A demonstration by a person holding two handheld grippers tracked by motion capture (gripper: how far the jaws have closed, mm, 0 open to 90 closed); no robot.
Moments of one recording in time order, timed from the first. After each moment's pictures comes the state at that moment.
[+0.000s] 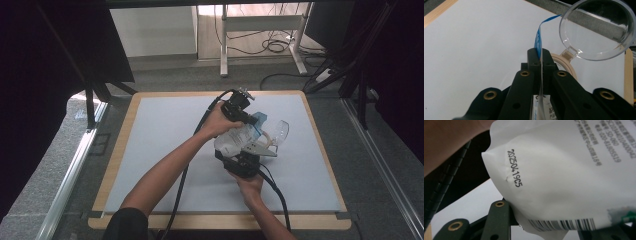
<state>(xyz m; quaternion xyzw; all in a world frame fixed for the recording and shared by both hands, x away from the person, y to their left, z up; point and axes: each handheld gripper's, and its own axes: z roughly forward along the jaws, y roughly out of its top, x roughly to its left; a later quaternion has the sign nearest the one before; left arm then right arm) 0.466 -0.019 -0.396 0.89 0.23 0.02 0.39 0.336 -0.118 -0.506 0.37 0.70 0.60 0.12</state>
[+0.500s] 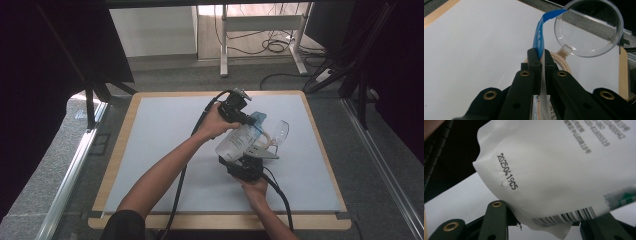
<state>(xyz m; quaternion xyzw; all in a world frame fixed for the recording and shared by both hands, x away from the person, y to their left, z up) 0.459 -0.010 -0.393 0.88 0.23 0.02 0.41 0.332 -0.129 -0.515 0.38 0.72 0.57 0.12</state>
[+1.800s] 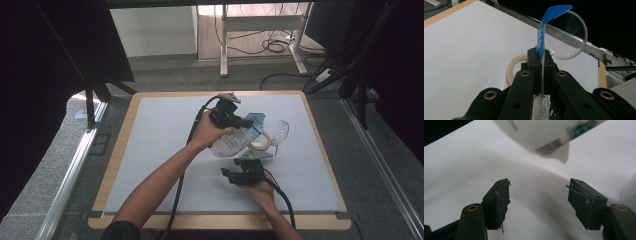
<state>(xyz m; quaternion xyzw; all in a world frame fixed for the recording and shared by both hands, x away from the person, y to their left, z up) 0.435 0.014 -0.399 0.84 0.25 0.00 0.48 0.333 -0.136 -0.528 0.37 0.80 0.45 0.11</state>
